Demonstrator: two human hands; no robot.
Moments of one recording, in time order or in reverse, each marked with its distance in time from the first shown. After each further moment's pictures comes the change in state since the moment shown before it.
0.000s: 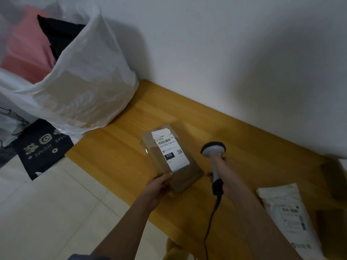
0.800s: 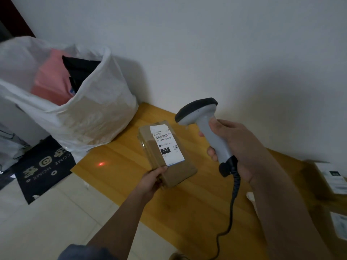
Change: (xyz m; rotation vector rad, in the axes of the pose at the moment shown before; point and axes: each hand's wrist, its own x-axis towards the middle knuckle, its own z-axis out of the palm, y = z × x) left_hand -0.041 0.042 0.011 0.109 -0.033 0.209; right_hand -0.194 -0.099 -0.040 -0.057 -0.342 -0.545
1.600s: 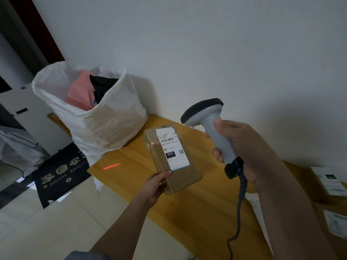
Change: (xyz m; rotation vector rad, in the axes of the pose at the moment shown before) left_hand -0.075 -0.013 0.011 0.012 0.010 0.085; right_hand -0.084 -0.014 -0.015 -0.042 -0.001 -0.127
